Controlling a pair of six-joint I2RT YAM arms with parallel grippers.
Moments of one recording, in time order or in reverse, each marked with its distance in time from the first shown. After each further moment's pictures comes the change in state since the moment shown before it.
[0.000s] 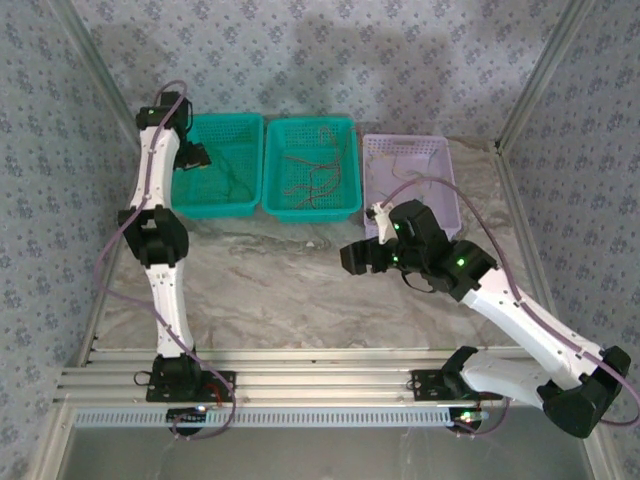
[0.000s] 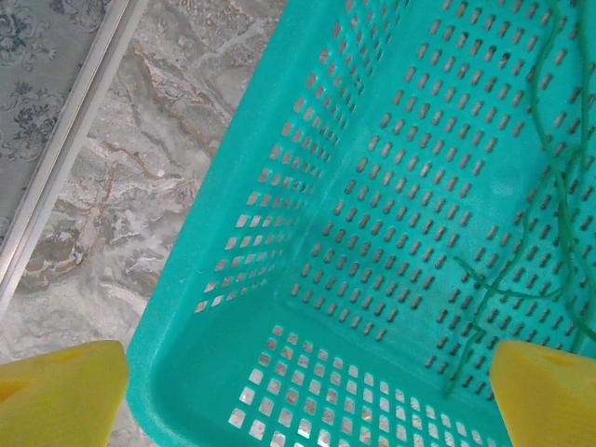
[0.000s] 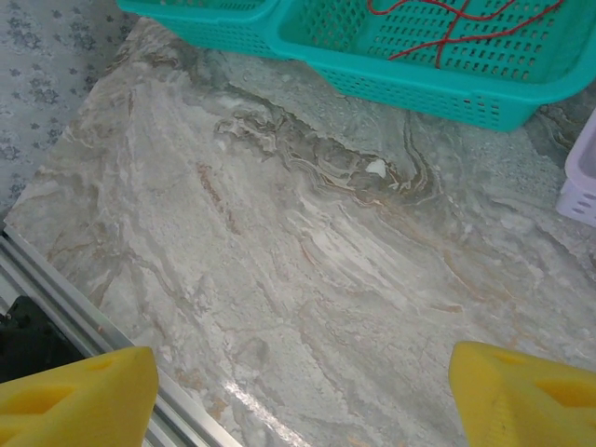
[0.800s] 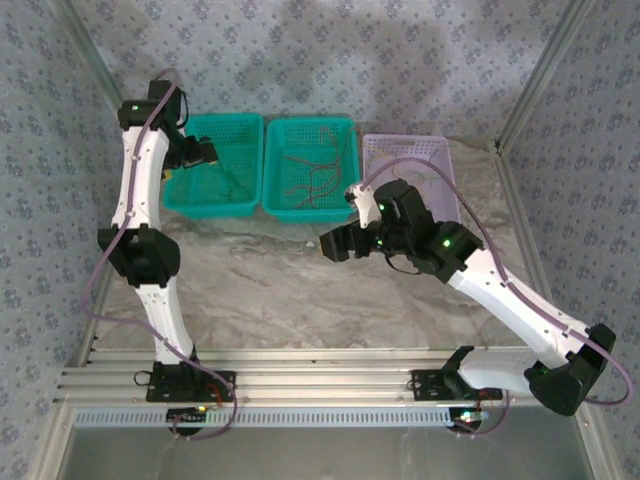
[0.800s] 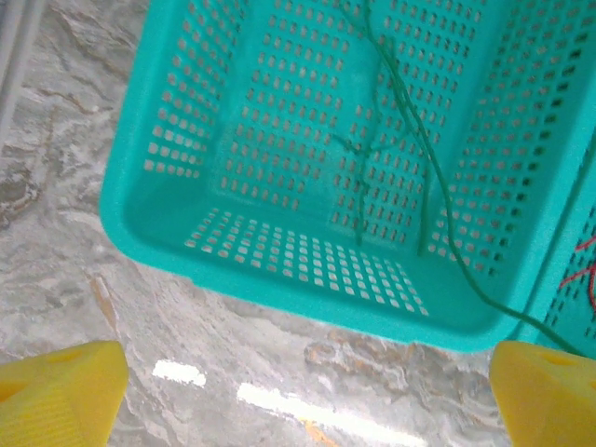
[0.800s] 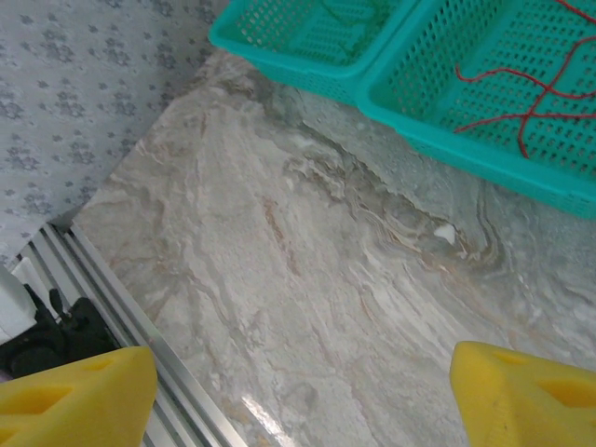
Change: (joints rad) left arm -0.042 -0.301 -0.178 -0.064 0.205 0.071; right arm 0.032 0.142 0.175 0.042 -0.082 -0.053
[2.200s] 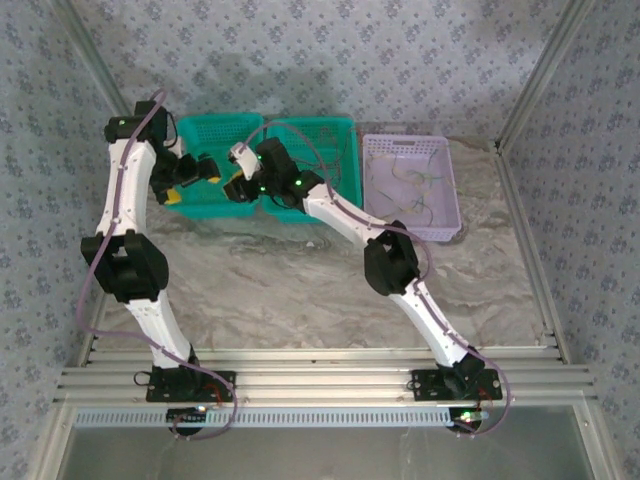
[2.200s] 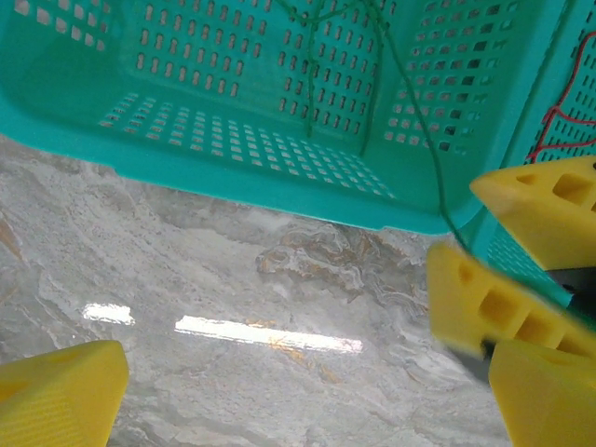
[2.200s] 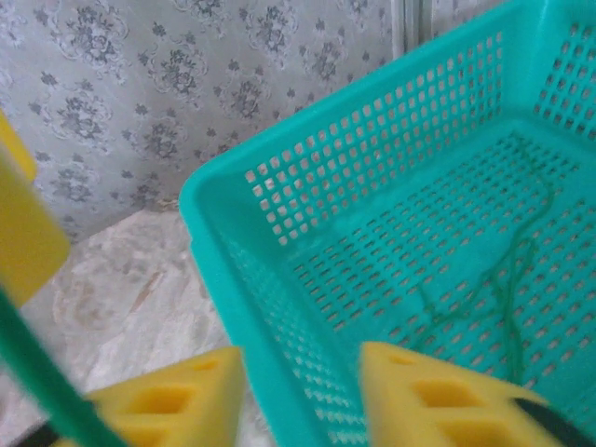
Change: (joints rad) left arm 0.075 -0.156 -0.317 0.055 0.266 0.048; right arm 0.015 1.359 1.203 0.346 -0.165 -0.275
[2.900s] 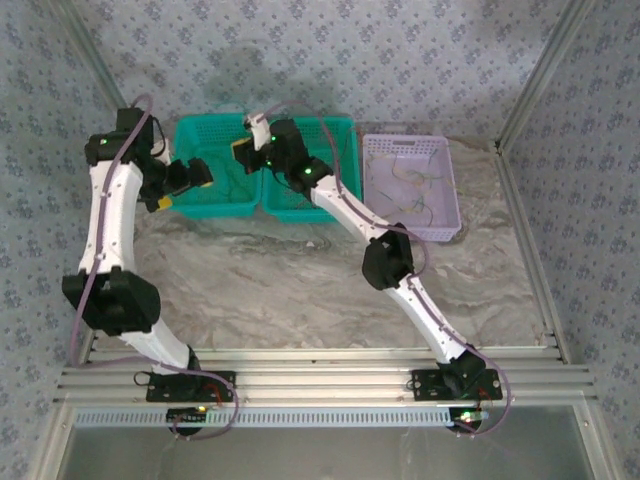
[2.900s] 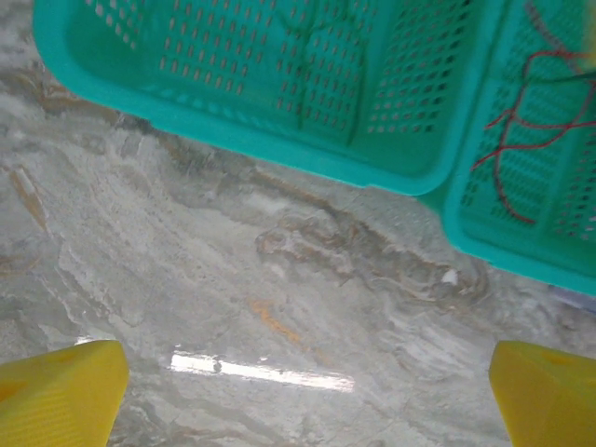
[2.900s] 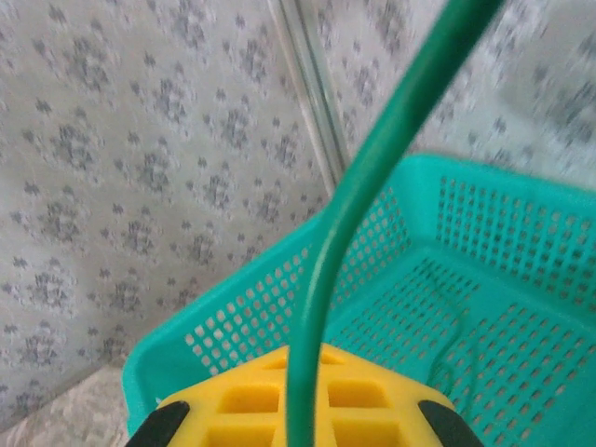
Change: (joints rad) left arm 0.008 -0.284 -0.201 0.090 -0.005 -0.027; right arm -0.059 0.173 0.299 0.106 0.039 0.183
